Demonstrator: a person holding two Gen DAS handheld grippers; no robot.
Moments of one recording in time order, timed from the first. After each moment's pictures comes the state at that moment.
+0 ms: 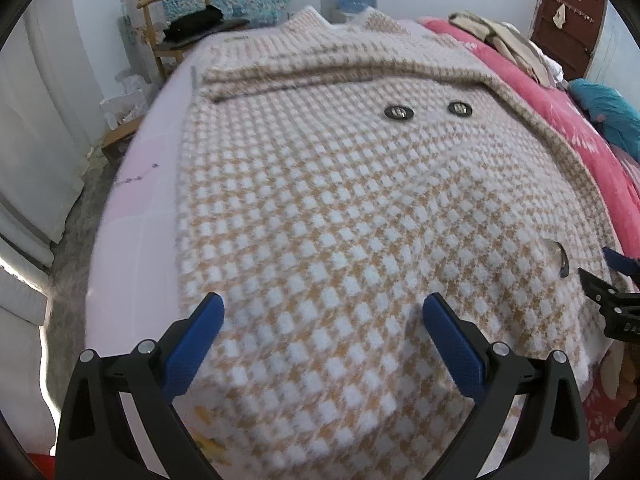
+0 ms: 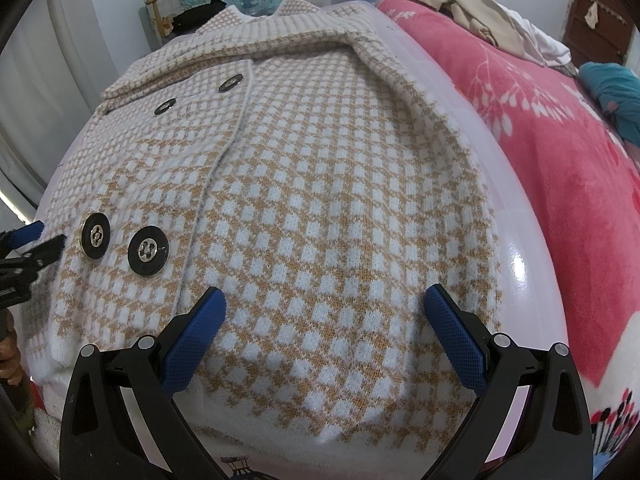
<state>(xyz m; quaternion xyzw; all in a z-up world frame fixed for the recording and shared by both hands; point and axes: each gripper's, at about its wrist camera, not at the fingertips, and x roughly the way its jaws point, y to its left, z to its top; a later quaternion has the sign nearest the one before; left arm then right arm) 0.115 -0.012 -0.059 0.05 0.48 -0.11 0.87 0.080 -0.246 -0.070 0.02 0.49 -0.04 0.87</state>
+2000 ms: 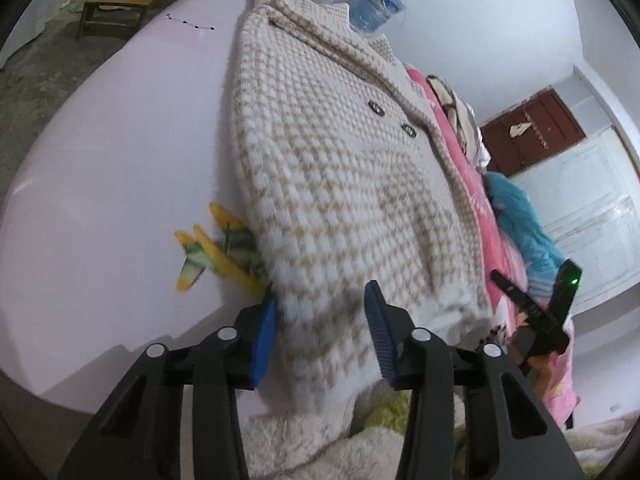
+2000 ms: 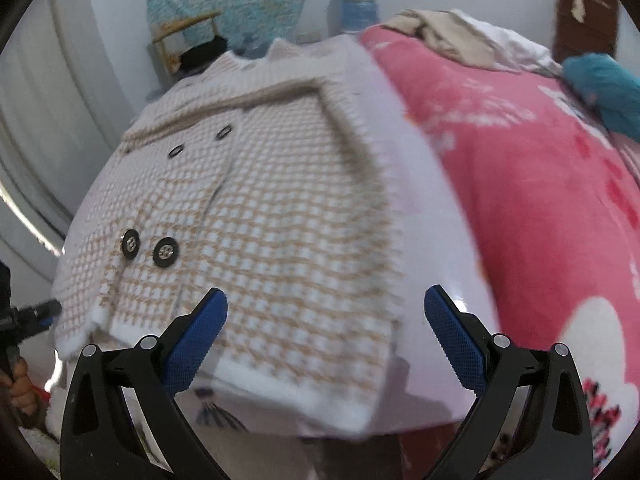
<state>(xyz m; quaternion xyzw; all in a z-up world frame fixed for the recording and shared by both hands) 0.037 0.086 -0.076 -0.25 0.51 -0.23 0.79 0.052 -0.299 -0.028 0.07 0.45 -0.03 0.89</state>
